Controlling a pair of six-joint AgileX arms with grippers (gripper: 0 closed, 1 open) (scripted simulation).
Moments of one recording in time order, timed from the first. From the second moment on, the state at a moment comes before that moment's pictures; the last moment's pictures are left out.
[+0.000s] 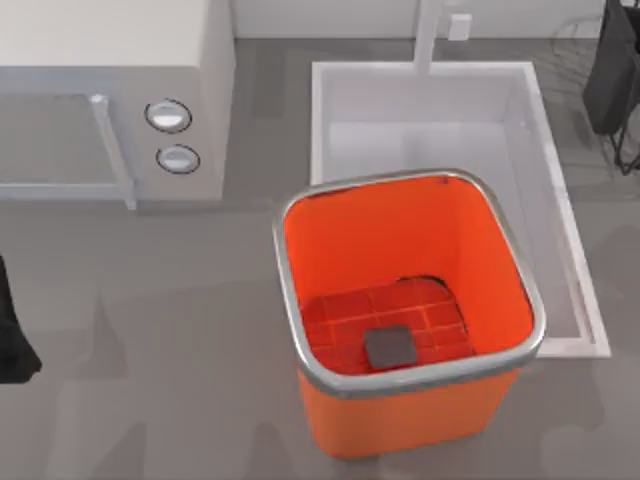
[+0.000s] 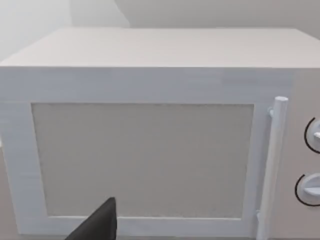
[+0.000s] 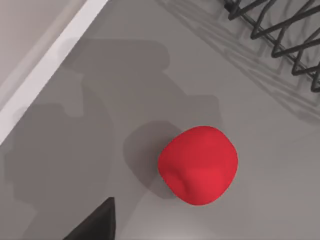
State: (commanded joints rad) left arm 0.00 0.00 0.00 0.00 0.00 0.00; right arm -0.07 0.96 0.69 -0.52 -0.01 -0.70
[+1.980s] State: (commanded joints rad) left arm 0.00 0.00 0.00 0.00 0.00 0.00; right arm -0.17 2.07 1.31 -0.81 -0.01 -1.43
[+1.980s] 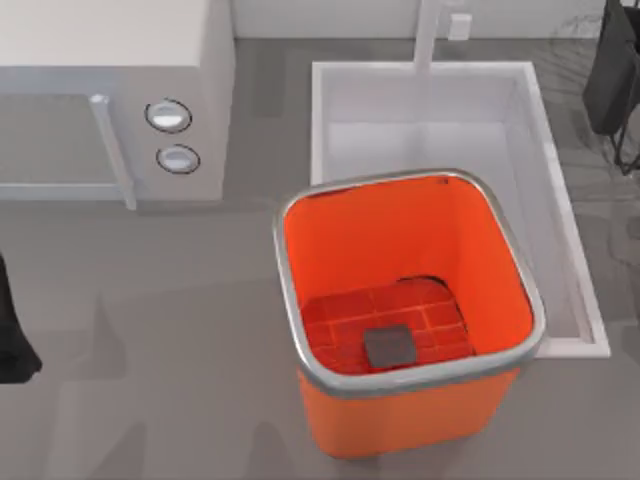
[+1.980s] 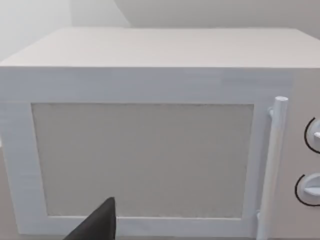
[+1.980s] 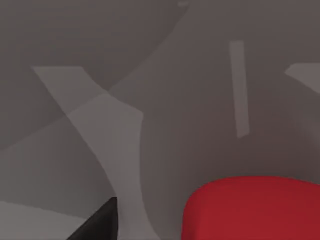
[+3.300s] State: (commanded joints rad) left arm 0.00 0.00 0.00 0.00 0.00 0.00; right arm -0.17 2.07 1.31 -0.81 -0.01 -1.43
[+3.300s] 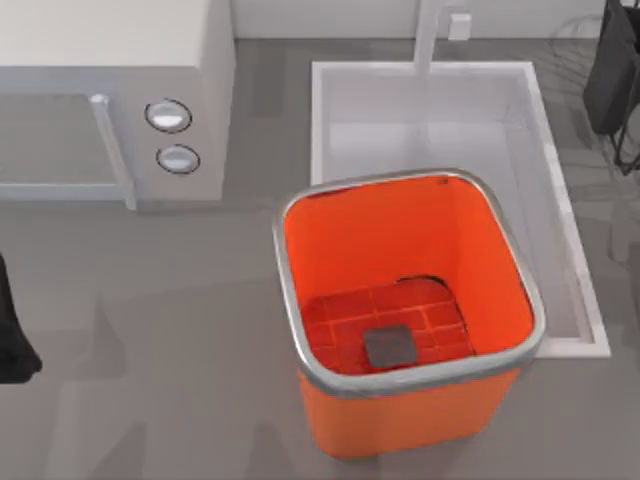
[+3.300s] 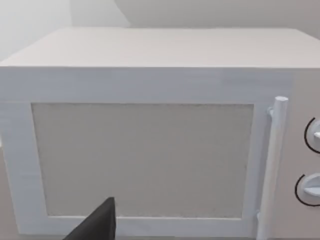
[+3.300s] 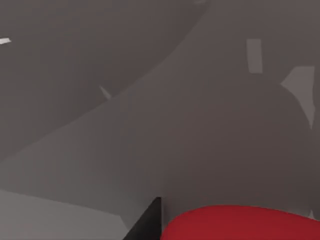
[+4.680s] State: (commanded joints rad) left arm 0.00 0.00 0.00 0.00 0.00 0.00; right arm -0.16 1.93 1.74 -1.39 -0.01 -1.43
